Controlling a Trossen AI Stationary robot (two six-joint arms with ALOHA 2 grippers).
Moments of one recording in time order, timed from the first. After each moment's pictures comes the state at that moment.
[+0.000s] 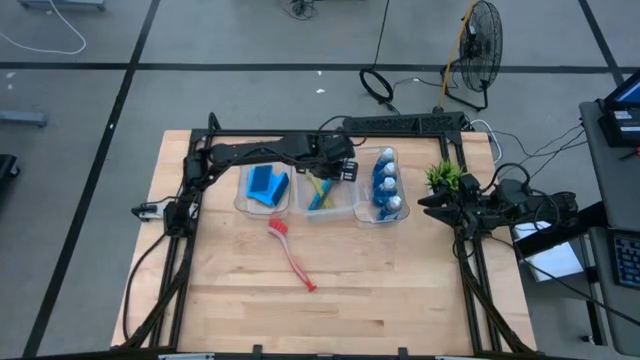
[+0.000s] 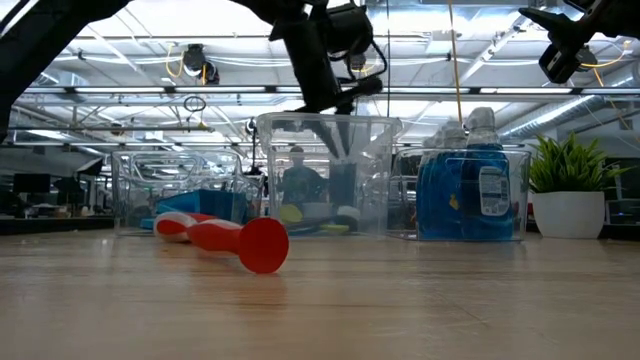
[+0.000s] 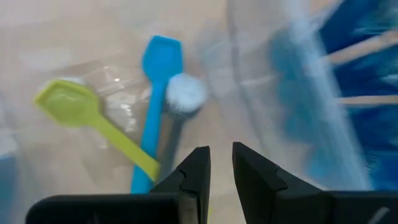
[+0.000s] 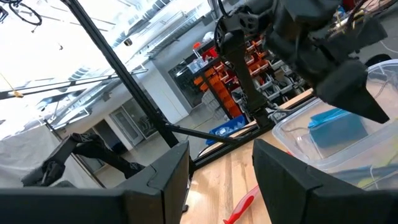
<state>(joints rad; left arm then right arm) 0.26 2.10 1.91 -0.91 -0.13 -1.02 0.13 0.04 0.31 -0.10 0.05 0.61</state>
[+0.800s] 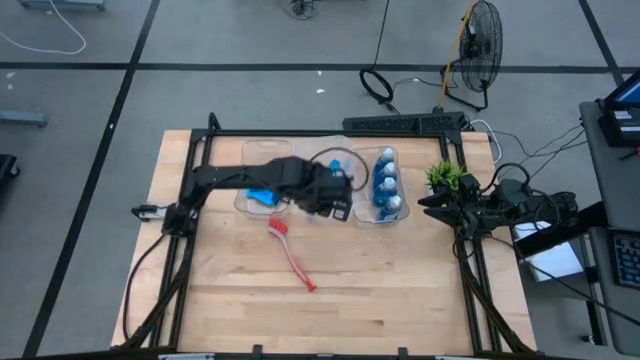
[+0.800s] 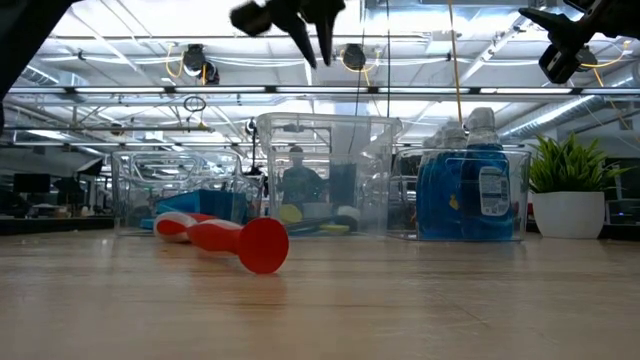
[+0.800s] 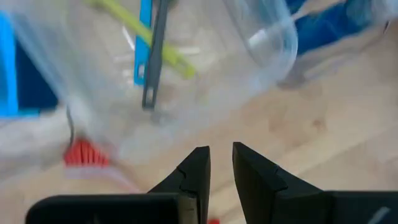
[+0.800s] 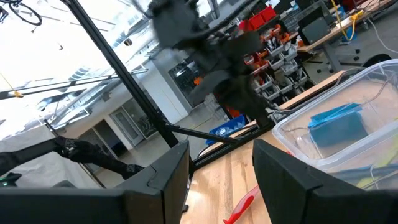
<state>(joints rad) -0.03 2.10 2.29 -1.46 -0.14 -1.23 0.13 0.04 0.31 -0.10 0.05 0.61</state>
